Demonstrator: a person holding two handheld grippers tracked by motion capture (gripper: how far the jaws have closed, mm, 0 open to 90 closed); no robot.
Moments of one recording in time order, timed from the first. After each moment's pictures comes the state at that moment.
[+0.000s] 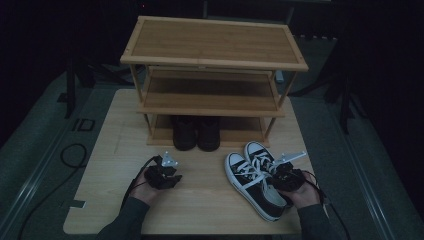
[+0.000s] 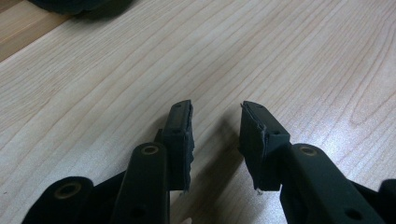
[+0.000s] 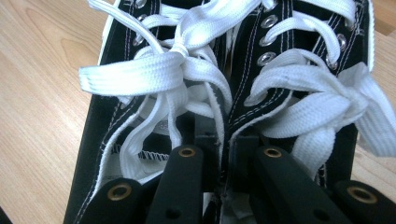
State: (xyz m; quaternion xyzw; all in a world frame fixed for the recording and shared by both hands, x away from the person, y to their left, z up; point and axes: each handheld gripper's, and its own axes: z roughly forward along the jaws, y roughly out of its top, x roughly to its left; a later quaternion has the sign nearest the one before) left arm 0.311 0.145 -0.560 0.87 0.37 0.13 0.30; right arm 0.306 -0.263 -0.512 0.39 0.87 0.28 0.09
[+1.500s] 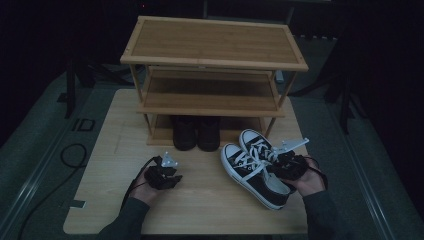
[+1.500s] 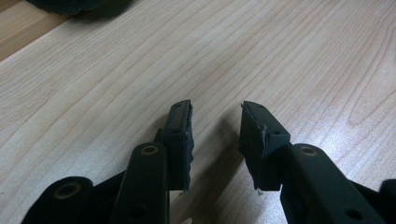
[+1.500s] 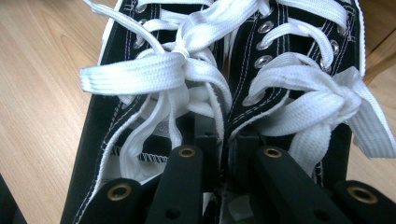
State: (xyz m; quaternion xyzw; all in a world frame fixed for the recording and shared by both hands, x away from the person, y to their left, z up) left arm 0.310 0.145 -0.561 0.87 0.37 0.13 0.30; right arm 0.319 -0.258 -0.466 0.32 0.89 0.30 0.11
